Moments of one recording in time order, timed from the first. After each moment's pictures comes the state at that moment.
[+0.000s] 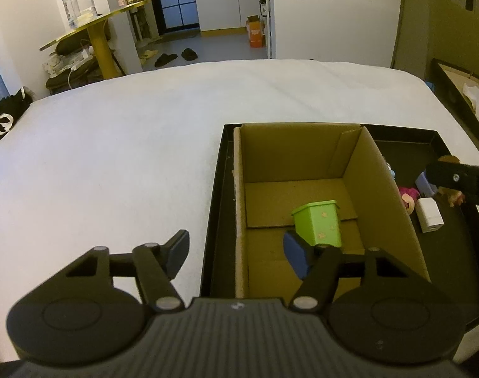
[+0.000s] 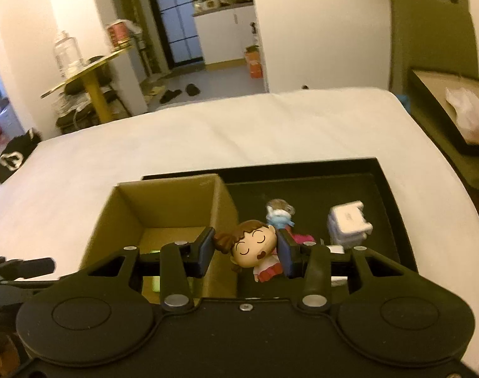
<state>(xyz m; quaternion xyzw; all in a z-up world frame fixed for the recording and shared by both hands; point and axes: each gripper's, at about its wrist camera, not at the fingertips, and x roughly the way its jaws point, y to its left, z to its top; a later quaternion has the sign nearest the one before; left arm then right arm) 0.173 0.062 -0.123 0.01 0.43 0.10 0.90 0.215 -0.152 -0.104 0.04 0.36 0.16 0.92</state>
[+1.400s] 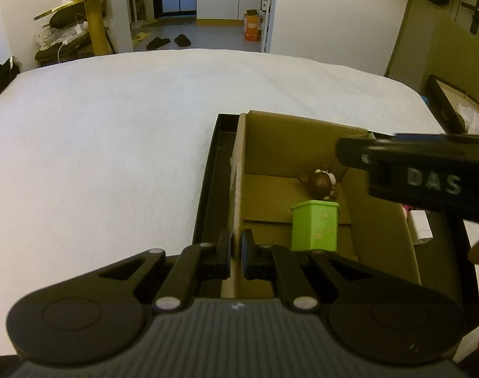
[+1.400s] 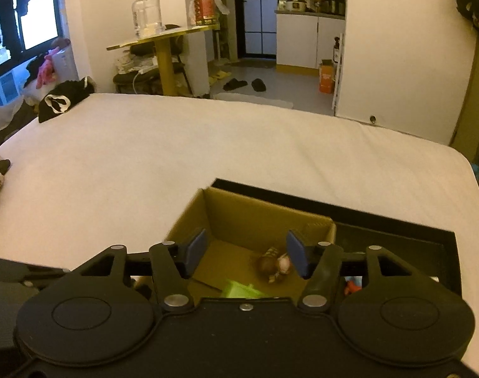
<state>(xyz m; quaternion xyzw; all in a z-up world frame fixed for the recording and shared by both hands) 0.176 0.084 -0.135 -0.05 0.44 0.08 0.89 0.223 -0.072 -0.089 -0.06 0.34 0.26 0.90</state>
